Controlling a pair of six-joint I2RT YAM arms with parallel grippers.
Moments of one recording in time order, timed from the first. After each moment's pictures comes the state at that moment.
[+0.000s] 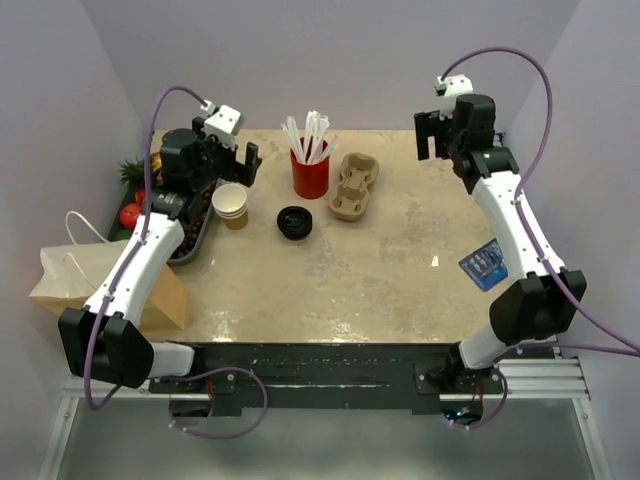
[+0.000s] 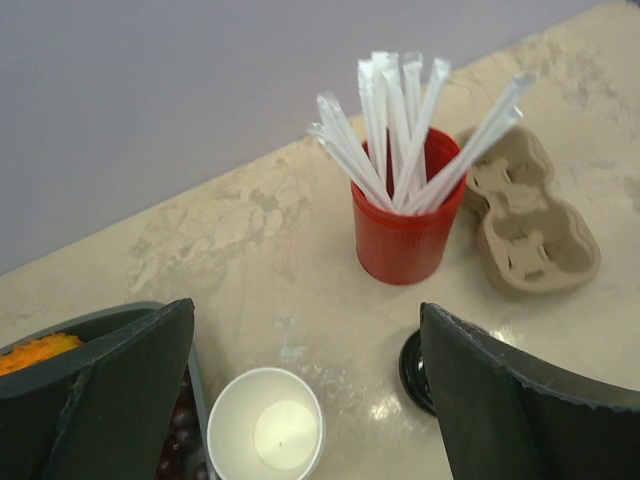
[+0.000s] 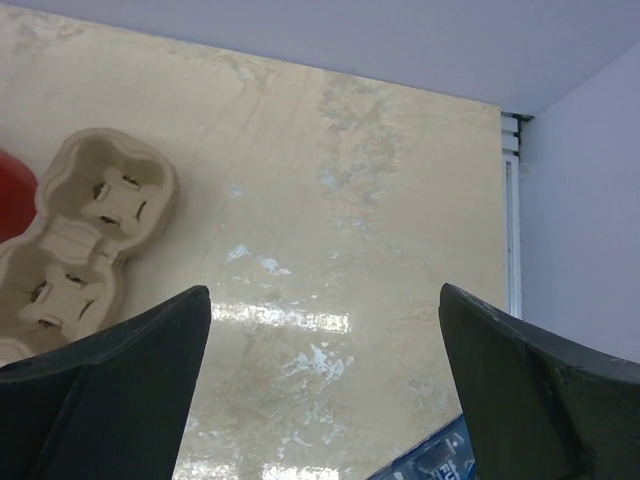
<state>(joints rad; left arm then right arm) -0.19 1.31 1.19 -0.05 0.20 0.14 0.16 1.57 1.61 -0.48 0.21 -0.12</state>
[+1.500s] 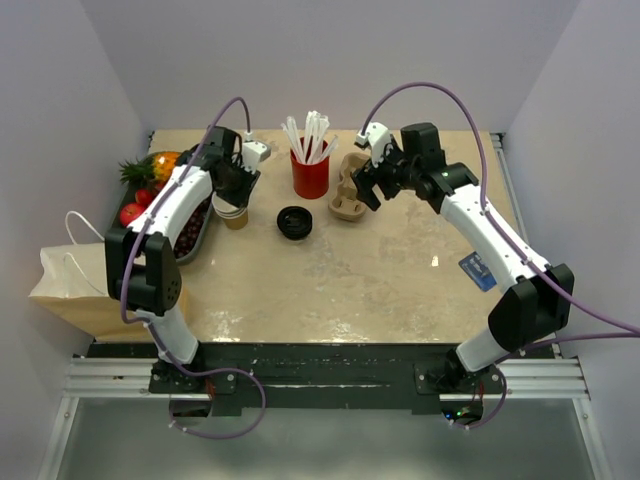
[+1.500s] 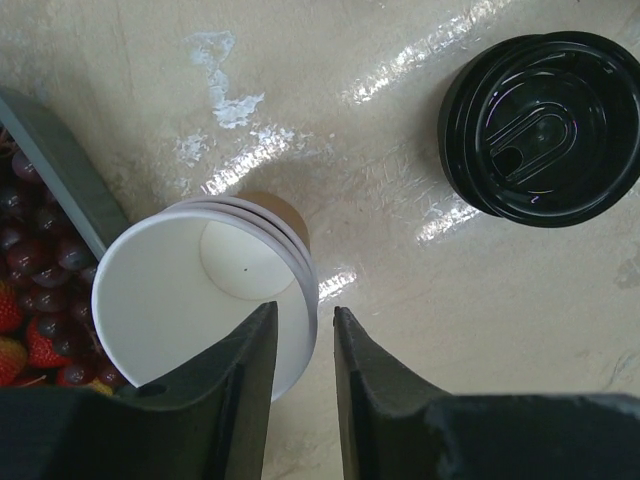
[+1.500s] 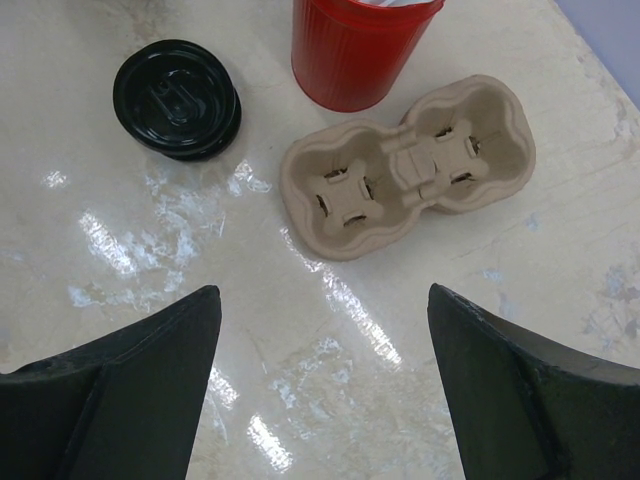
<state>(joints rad) -0.19 1.77 1.53 -0.78 0.13 0.34 0.39 1.55 1.48 -0.57 -0.30 -0.38</state>
